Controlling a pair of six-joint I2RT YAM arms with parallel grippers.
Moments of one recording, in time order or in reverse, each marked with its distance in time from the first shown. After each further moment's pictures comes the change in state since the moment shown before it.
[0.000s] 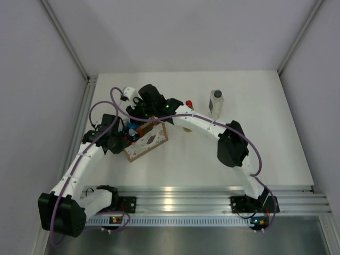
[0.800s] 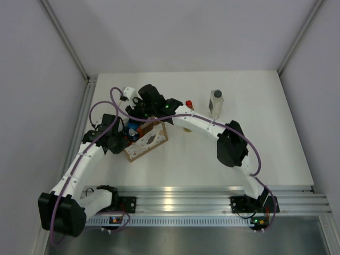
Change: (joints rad) left arm 0.000 0.002 0.000 0.000 0.000 0.001; right arm 0.000 0.006 0.000 0.018 -0.025 -0.002
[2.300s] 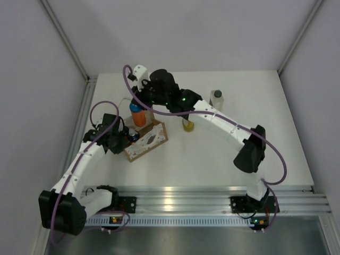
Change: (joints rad) left arm 0.000 0.017 0.000 0.003 0.000 -0.001; right arm 0.003 -0.211 -0.004 -0.002 0.171 0.071
